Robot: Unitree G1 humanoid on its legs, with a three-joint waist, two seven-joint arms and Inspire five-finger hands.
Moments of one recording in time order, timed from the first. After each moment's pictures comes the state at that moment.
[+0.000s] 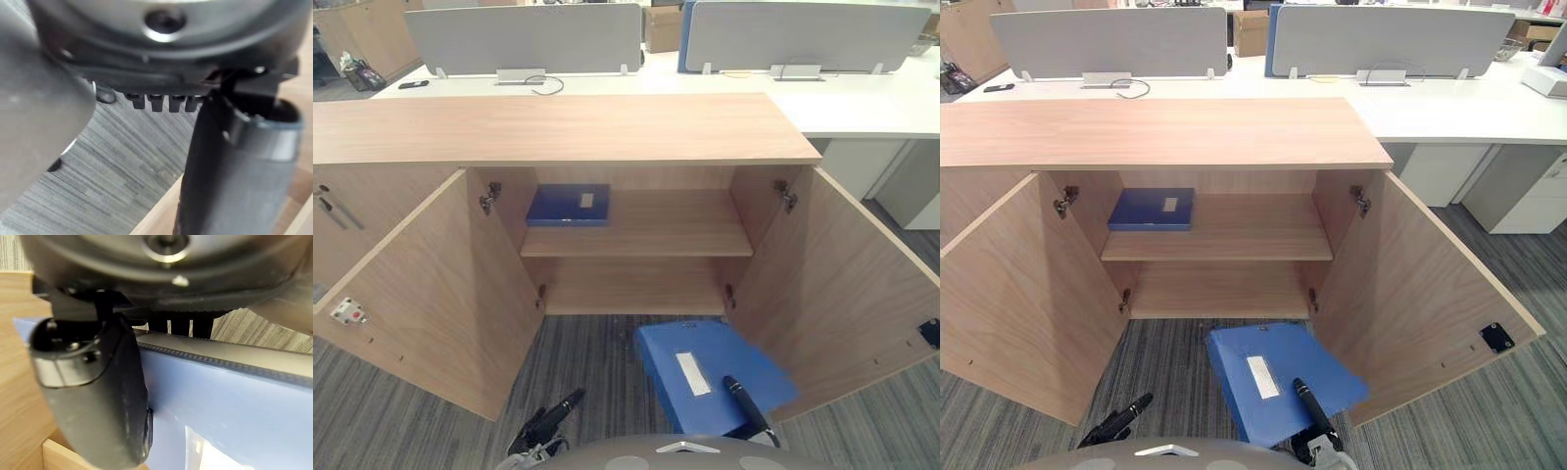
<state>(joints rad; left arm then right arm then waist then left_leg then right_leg) 0.18 0.08 0.12 1.07 -0.70 -0.05 -0.09 0.10 -0.12 0.00 1.12 1.14 0.00 0.16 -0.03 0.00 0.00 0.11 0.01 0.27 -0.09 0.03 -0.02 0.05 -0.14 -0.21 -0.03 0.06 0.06</state>
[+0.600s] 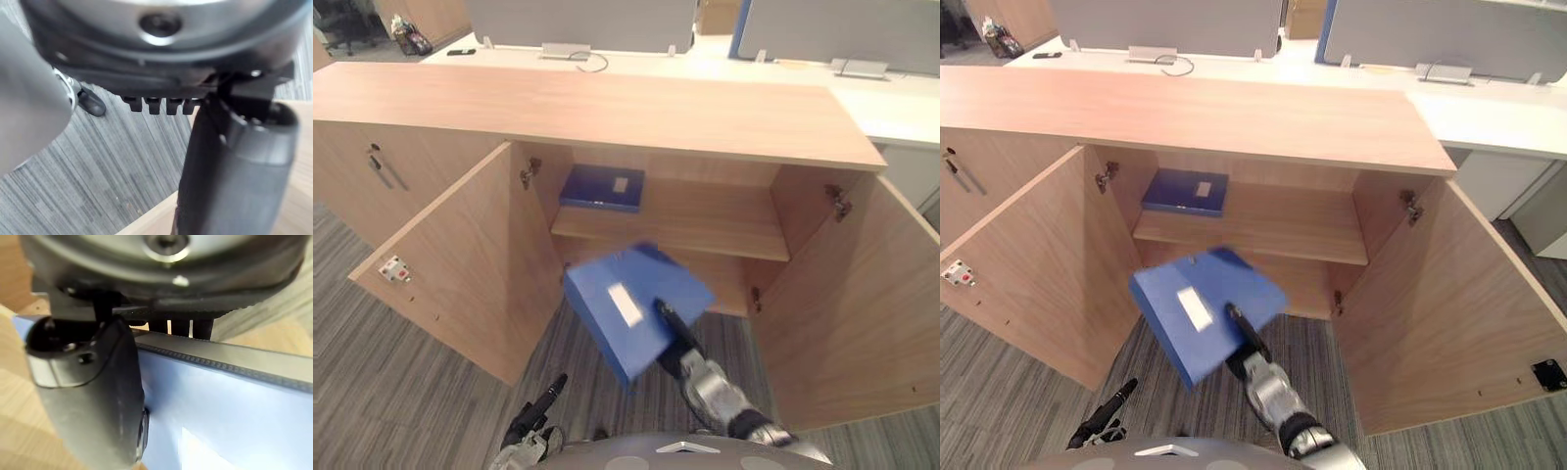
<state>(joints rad) 0.13 0.05 0.22 1.10 -0.75 -0.08 -0.04 -0.24 0.03 0.25 0.95 1.27 -0.01 0.11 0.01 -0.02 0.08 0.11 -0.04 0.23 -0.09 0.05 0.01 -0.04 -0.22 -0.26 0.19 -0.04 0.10</state>
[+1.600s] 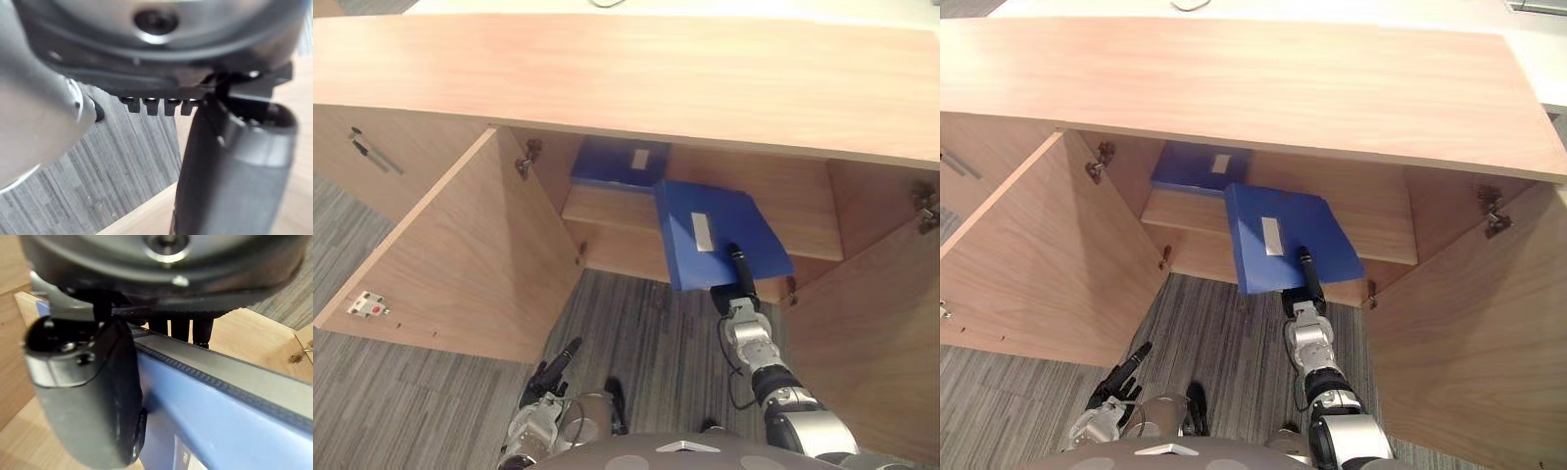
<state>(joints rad) 0.07 0.00 0.21 0.99 -0.79 -0.09 0.02 -0.31 -0.05 -0.04 0.89 1.31 -0.16 0.00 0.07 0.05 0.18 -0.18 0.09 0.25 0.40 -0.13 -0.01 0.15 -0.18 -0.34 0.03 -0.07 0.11</state>
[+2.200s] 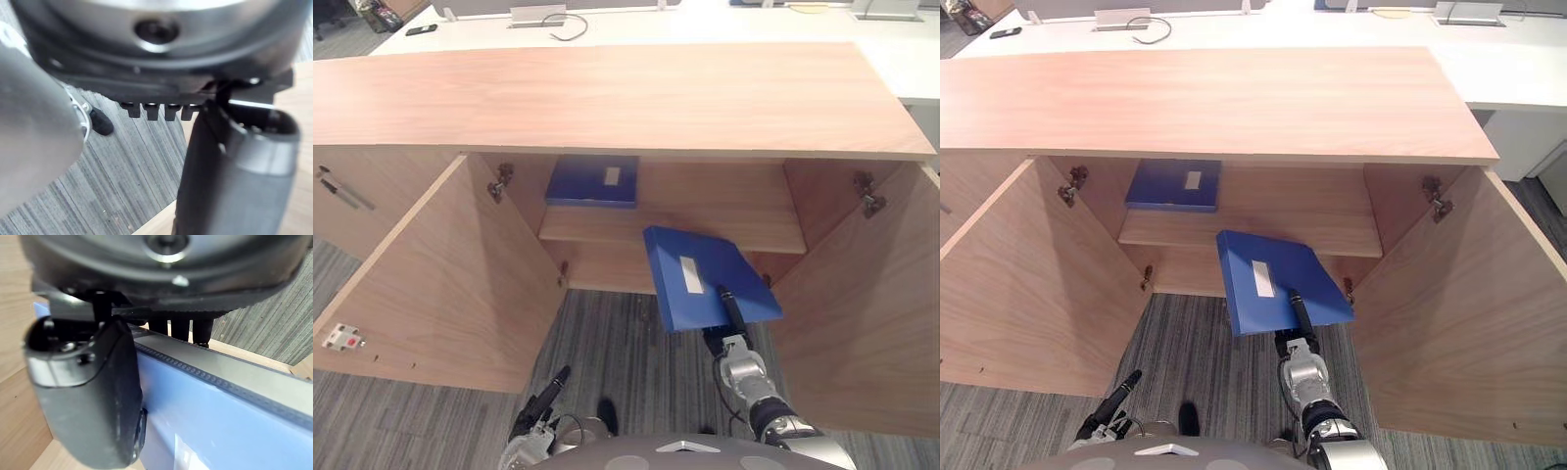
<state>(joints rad) 0.15 0.04 0.16 1.02 -0.81 -0.09 0.01 -0.20 -0.05 0.01 0.98 1.32 -0.14 -0.01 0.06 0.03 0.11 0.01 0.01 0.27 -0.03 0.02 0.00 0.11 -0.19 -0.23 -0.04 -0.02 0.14</state>
